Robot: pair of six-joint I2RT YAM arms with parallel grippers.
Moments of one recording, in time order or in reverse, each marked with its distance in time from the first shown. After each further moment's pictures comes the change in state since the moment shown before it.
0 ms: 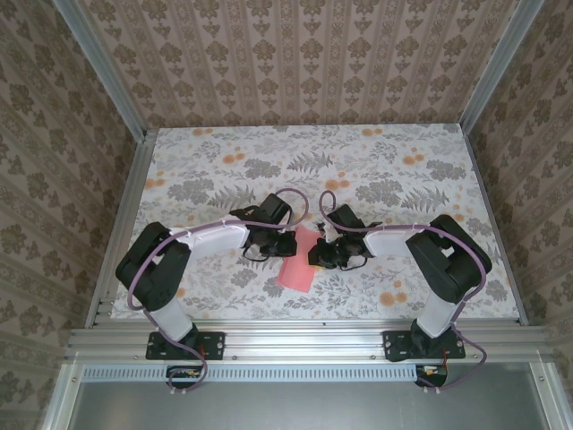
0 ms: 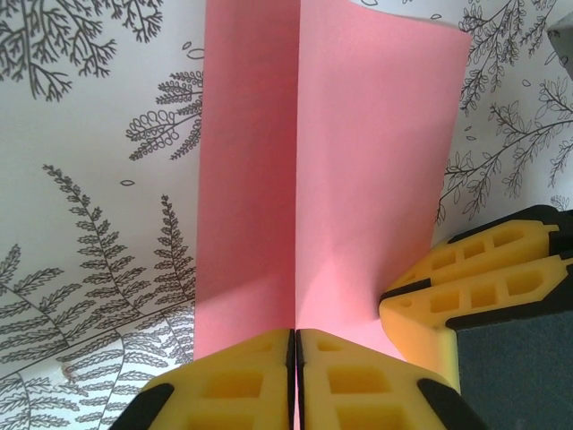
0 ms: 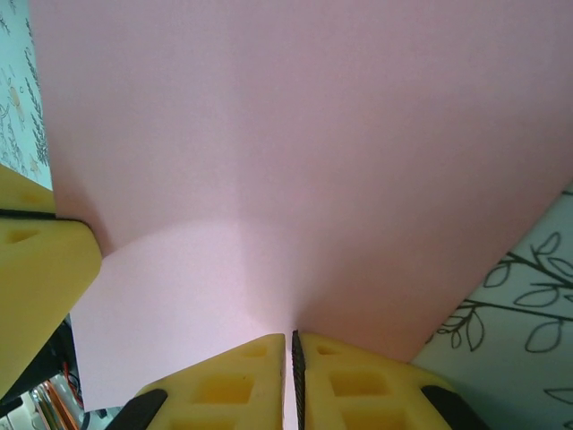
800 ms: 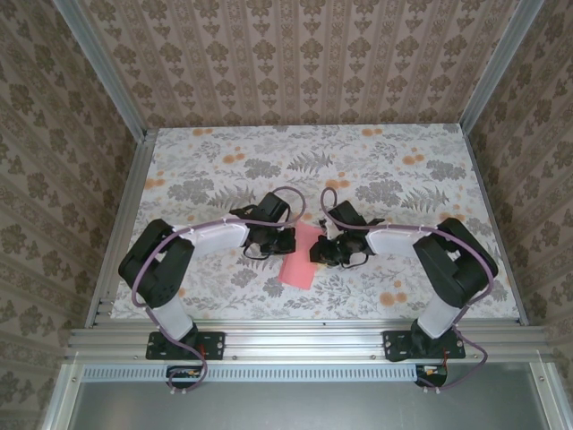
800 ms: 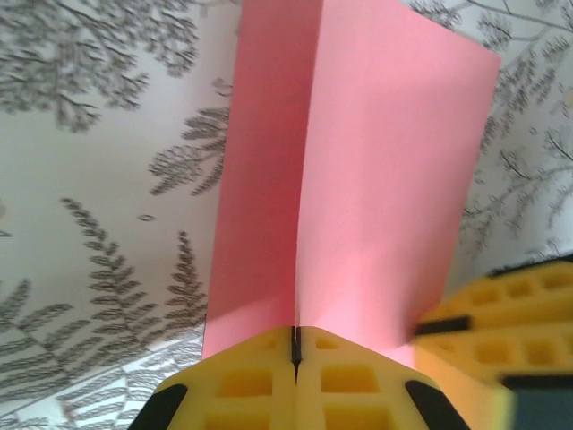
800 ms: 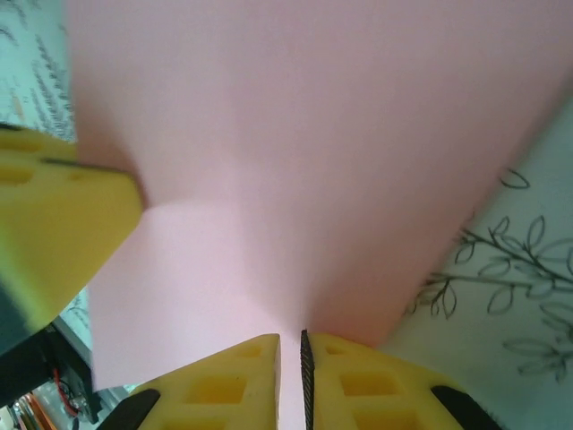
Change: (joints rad) left arm 0.022 0.018 -0.014 0.060 -0.011 -0.068; right arm -0.003 -0.062 0.027 -0.086 0.046 -0.014
